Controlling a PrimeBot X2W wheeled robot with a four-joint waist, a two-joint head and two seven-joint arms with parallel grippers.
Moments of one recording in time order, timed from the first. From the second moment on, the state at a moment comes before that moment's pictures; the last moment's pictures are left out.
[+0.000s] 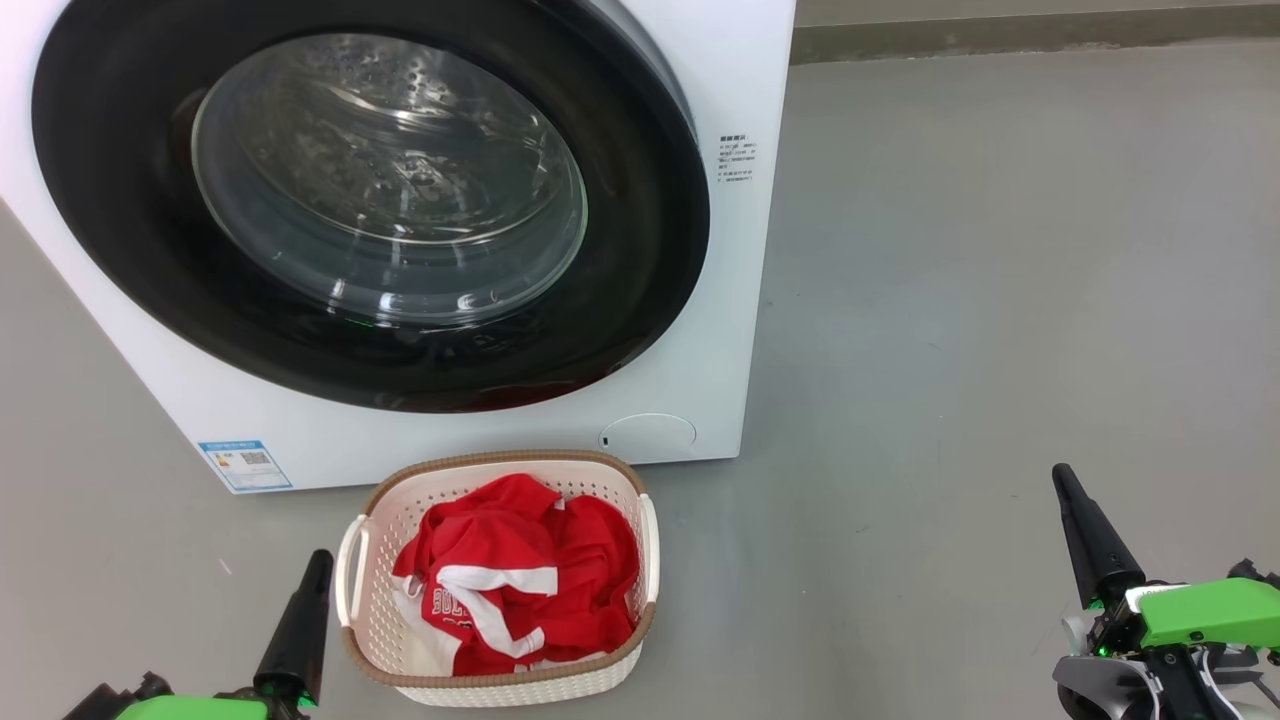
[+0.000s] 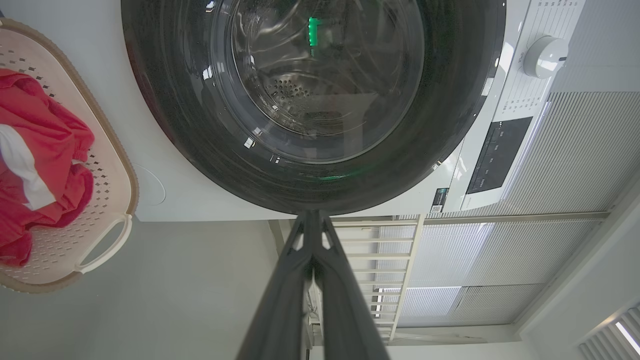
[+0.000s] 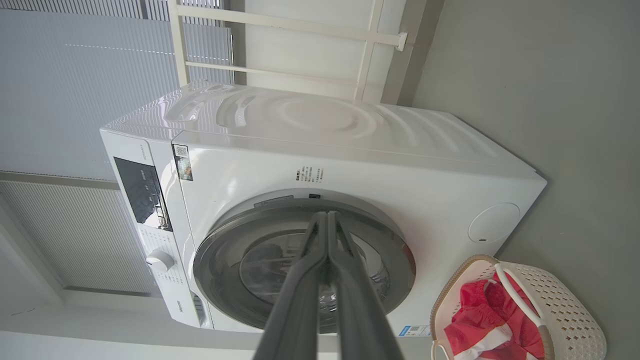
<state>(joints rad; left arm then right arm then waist) -0.07 0.05 0.06 0.27 -1.63 -0.12 0.10 -0.06 -0.05 -0.11 0.27 1.62 0.13 0.10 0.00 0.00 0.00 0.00</state>
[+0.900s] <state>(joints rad) -0.07 0.05 0.07 0.27 -1.63 -0.12 0.10 -0.06 -0.05 -0.12 0.27 1.62 0.13 0.10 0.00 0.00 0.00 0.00</state>
